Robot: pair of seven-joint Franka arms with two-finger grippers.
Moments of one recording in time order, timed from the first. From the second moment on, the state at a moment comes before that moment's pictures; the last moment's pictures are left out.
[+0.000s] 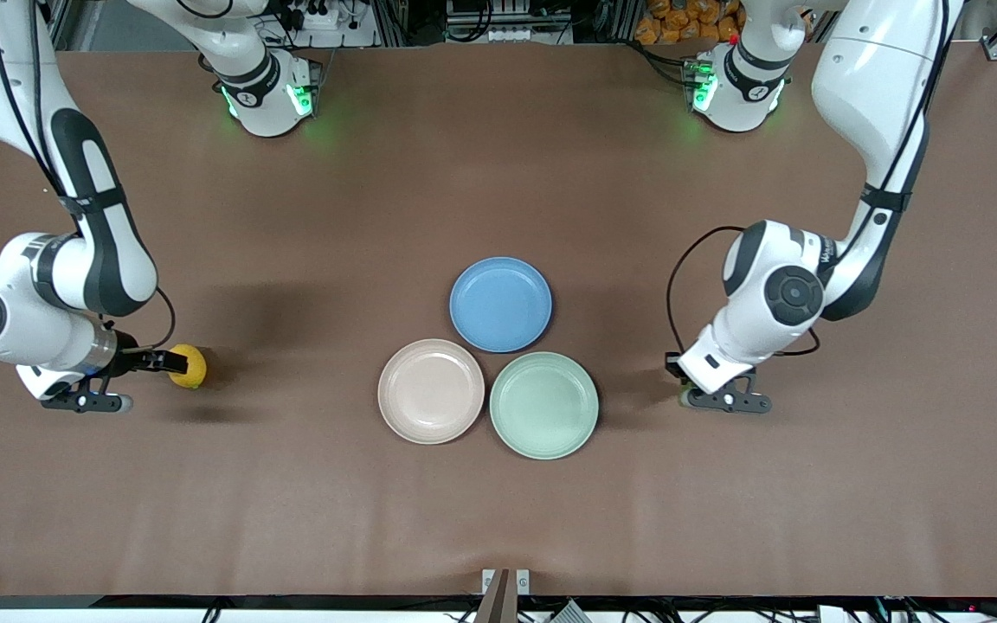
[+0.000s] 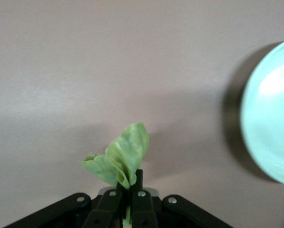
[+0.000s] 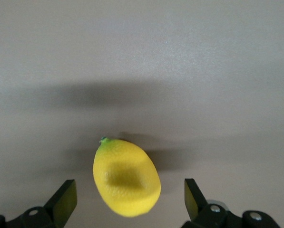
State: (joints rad) left arm -0.14 0.54 -0.20 -1.77 0.08 2.40 -0.26; right arm -0.09 0.51 -0.06 -1.83 0.02 2.28 -0.09
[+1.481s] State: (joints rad) left arm -0.31 0.70 -0.27 -1.61 0.08 2.61 -0.59; right arm -0.09 0.59 -0.05 -1.88 0.06 2.40 -0.09
